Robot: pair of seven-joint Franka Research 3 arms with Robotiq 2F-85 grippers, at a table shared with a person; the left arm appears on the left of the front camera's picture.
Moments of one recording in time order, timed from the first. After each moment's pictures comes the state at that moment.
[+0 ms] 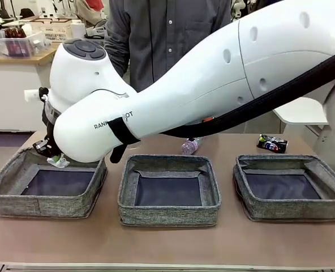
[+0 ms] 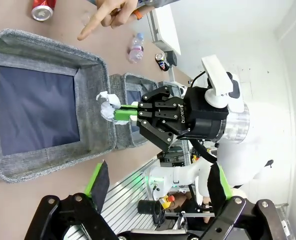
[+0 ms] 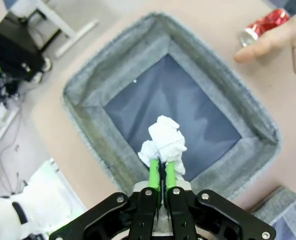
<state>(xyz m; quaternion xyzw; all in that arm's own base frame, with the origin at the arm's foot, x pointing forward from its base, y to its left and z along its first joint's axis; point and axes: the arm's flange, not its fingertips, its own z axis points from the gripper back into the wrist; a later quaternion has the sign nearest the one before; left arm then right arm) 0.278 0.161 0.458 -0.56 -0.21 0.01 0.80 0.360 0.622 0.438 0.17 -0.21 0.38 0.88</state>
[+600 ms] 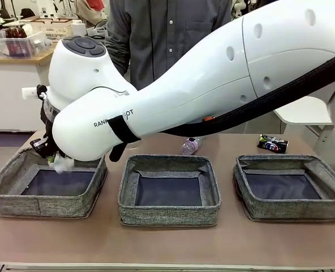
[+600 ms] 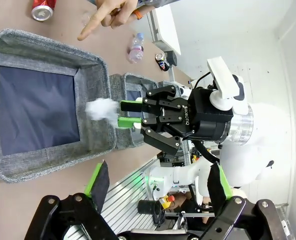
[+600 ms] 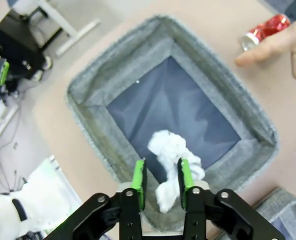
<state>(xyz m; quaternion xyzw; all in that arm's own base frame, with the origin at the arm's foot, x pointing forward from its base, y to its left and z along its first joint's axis) 0.278 0.161 0.458 -0.56 -0.21 0.01 0.80 0.357 0.622 0.445 0.17 -0.21 0.39 0.88</state>
